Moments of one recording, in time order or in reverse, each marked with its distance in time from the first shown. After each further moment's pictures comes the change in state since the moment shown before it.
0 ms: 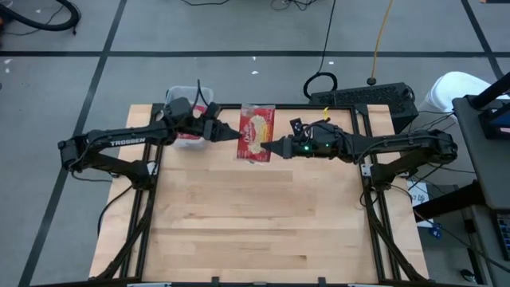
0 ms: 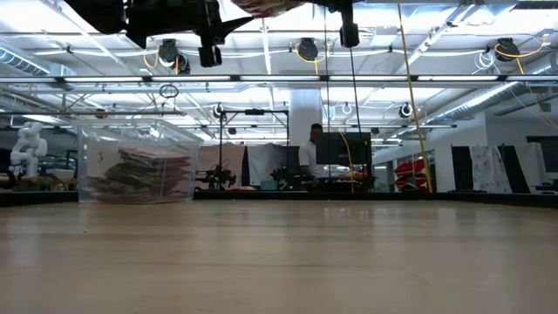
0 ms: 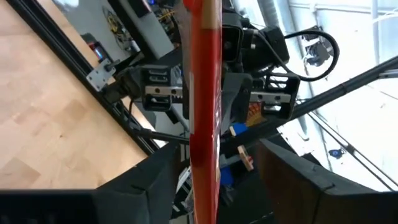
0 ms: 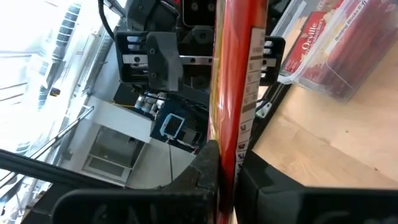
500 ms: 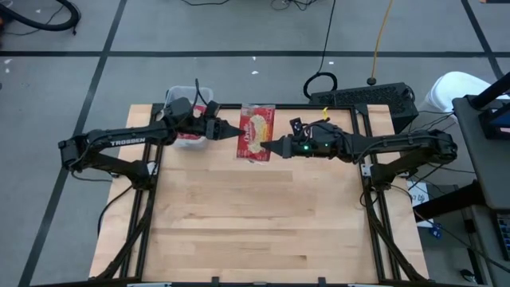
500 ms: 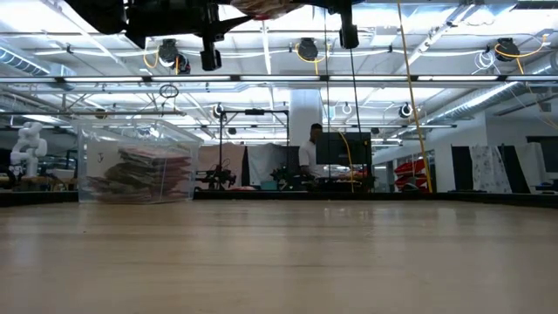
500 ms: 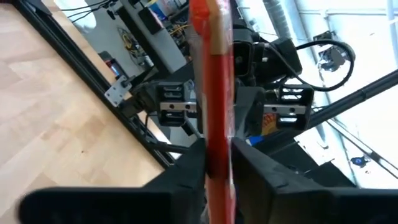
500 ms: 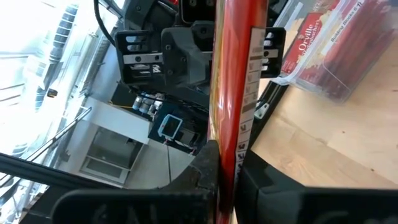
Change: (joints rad) left arm 0.000 0.007 0.000 -0.010 -0.076 0.067; right arm -0.001 0.005 0.000 -0.001 0.004 0.000
